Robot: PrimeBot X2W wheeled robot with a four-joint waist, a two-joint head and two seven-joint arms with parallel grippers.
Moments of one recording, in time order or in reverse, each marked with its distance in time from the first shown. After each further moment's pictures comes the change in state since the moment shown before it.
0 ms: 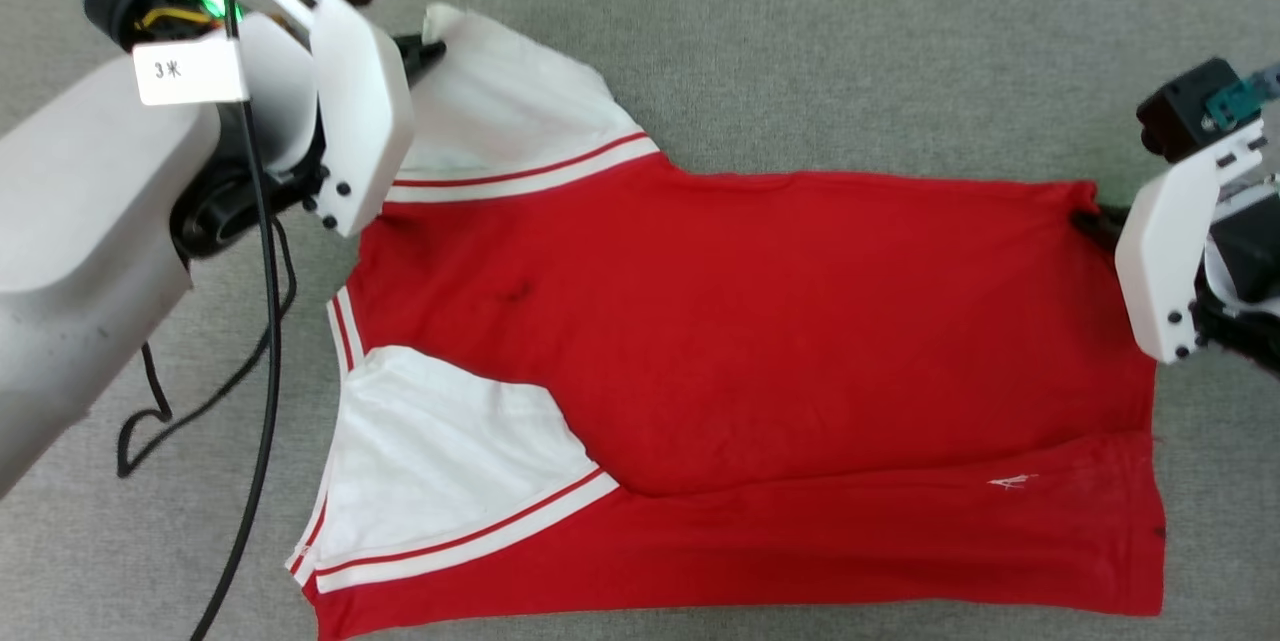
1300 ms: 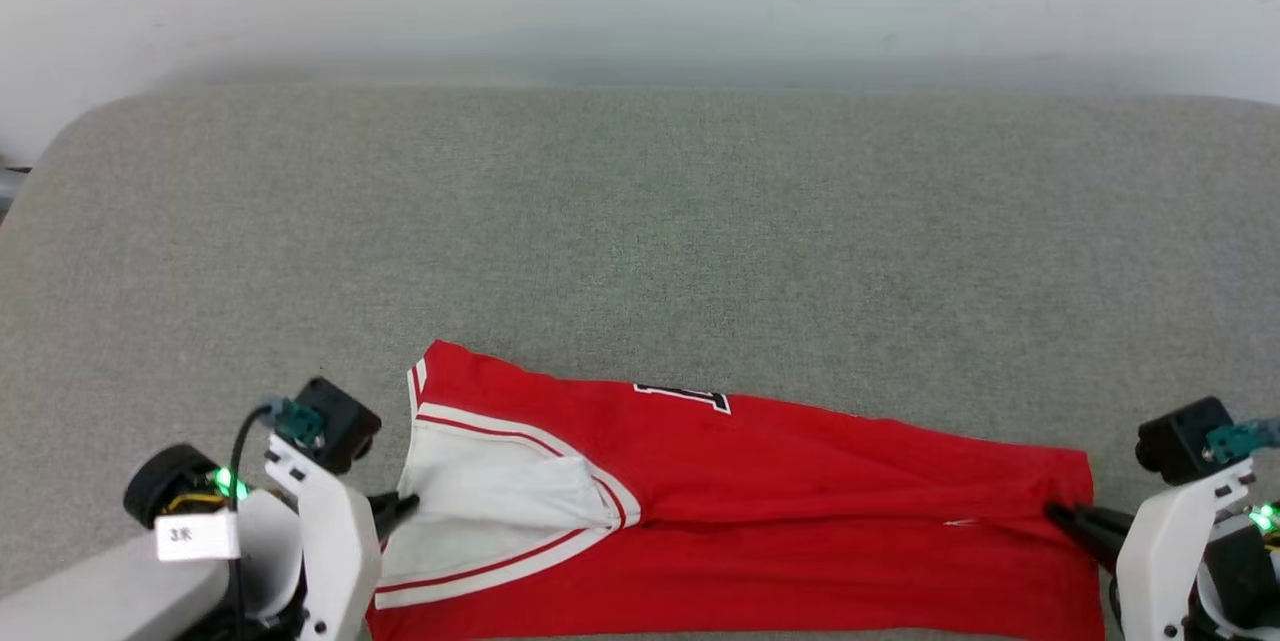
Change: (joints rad) left arm 0.586 0.275 -0.112 -0.378 -0.130 0.210 -0.147; right arm 0.645 -0.008 -0.227 -0.269 0.028 0.000 -0.166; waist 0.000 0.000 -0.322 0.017
